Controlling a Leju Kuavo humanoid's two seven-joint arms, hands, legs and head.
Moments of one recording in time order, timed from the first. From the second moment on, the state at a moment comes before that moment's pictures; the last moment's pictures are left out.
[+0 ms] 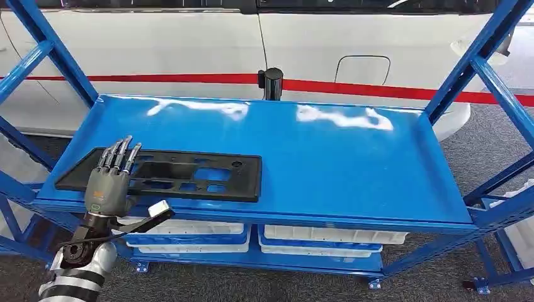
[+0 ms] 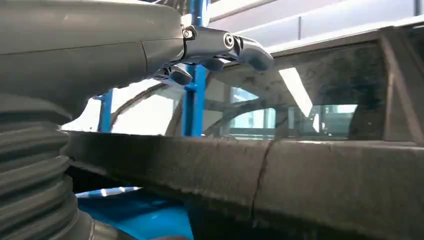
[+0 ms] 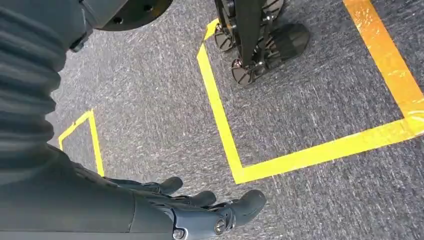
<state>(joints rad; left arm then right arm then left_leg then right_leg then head) -0.16 0.12 -0.03 -1.30 -1.32 0.70 -0.27 -0.04 -0.02 0.11 -0.19 -0.42 -0.43 -0.06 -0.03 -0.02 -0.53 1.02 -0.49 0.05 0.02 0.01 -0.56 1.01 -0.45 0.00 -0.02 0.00</state>
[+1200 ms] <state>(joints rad) -0.22 0.17 -0.26 -1.25 -1.30 0.68 -0.23 -0.04 -0.02 0.11 -0.19 -0.41 -0.41 -0.08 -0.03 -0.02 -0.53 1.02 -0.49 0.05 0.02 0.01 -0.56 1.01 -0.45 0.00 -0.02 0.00</state>
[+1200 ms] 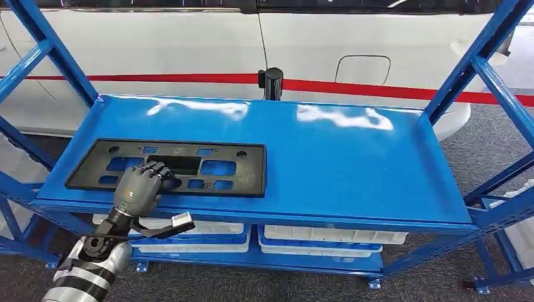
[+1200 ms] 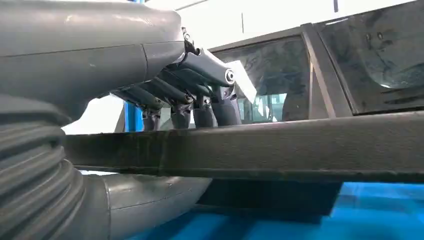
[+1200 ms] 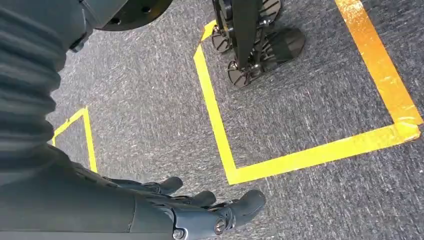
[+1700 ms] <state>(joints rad) -0.22 0.19 -0.27 -1.25 -1.28 0.67 -0.22 -0.04 -0.02 0.11 -0.19 -0.41 -0.41 -0.08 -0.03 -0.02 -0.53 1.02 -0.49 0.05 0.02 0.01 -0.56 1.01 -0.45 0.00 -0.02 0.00</state>
